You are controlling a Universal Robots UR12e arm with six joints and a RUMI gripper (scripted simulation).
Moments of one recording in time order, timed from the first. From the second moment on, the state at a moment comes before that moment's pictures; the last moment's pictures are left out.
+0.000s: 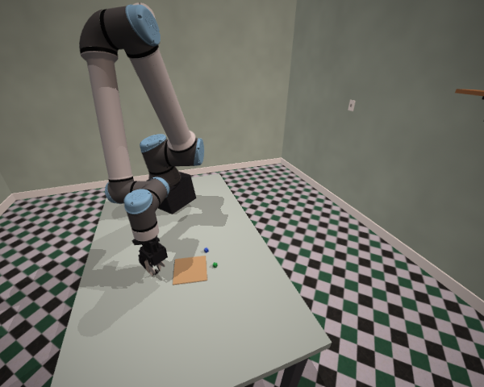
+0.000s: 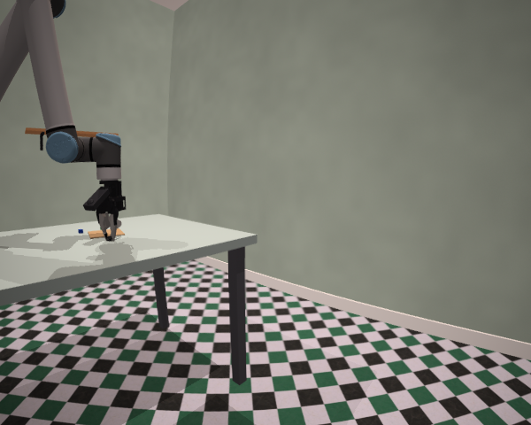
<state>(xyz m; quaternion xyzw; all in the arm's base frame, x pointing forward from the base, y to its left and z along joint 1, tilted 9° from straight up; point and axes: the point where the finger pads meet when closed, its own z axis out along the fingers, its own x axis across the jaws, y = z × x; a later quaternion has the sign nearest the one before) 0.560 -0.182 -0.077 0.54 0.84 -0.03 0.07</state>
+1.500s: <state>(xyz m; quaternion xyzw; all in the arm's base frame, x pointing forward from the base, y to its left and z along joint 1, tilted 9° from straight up) 0.560 -0.182 -0.077 0.54 0.84 -0.03 0.07</state>
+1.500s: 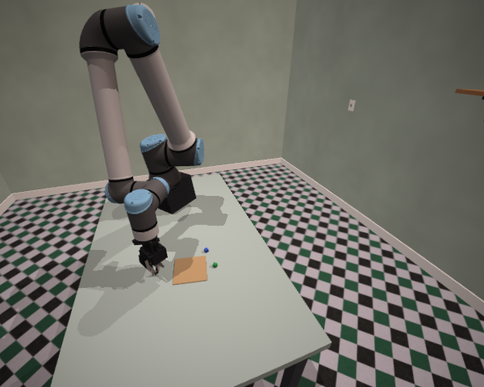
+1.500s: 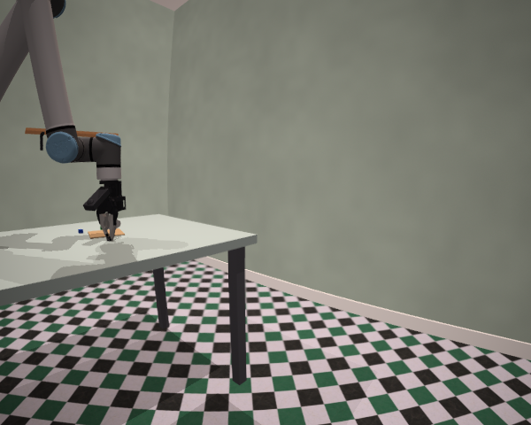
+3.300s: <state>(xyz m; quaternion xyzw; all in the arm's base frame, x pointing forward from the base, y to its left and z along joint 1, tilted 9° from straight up) 0.555 -0.169 0.016 0.60 0.80 -0.03 0.08</state>
